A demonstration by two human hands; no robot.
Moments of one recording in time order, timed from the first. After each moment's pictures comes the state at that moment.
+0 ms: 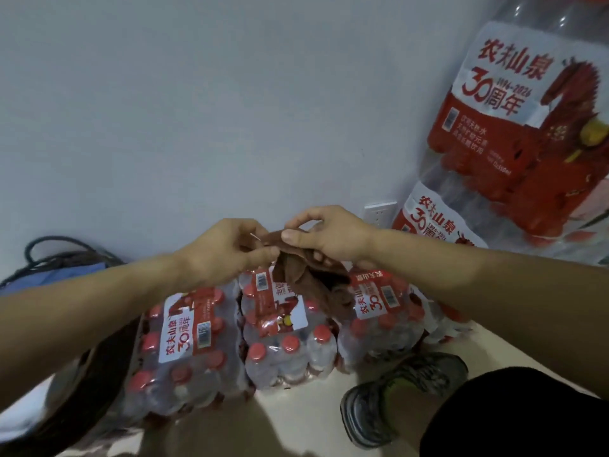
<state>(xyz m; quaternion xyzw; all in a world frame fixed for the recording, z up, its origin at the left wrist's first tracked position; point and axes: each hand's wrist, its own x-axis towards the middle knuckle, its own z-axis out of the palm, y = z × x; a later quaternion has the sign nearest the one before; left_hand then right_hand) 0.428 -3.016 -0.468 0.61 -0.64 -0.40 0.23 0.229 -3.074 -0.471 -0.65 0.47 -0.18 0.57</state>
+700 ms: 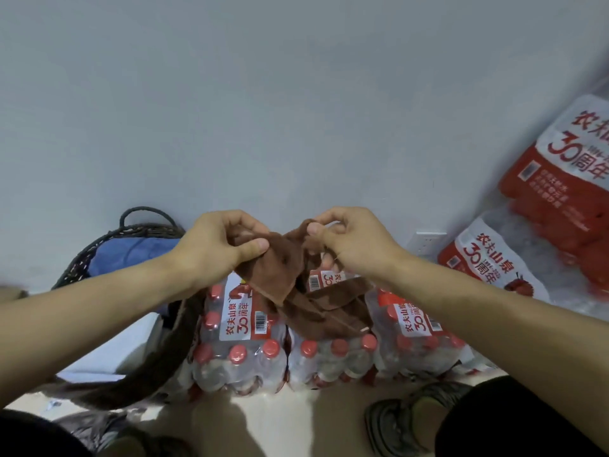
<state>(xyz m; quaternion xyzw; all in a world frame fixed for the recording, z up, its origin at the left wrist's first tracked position) 0.536 -2.942 -0.444 0.65 -0.51 -0.38 0.42 0.332 -3.016 -0.429 -0.68 0.48 -0.24 0.51</state>
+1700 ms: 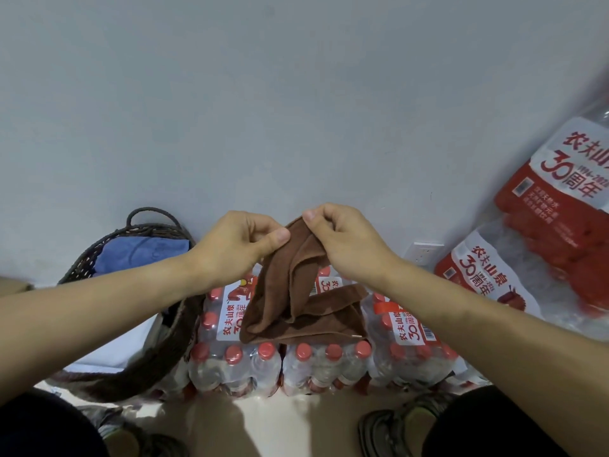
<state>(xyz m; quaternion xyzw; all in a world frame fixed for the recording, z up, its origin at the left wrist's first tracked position) 0.508 -2.939 -0.423 0.60 -0.58 -0.37 0.41 0.335 -3.011 -0.416 -0.75 0.41 -0.26 0.44</state>
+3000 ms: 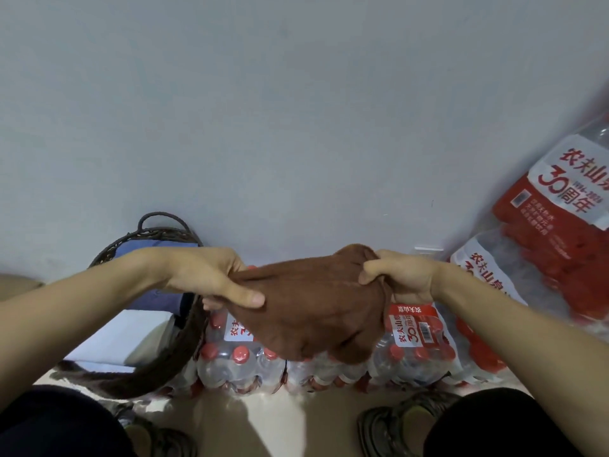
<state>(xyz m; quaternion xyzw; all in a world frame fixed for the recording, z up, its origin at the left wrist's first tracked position) 0.570 -2.930 -0.420 0.55 -0.60 -0.57 0.08 0.268 -3.048 -0.429 -0.52 0.42 0.00 0.74</state>
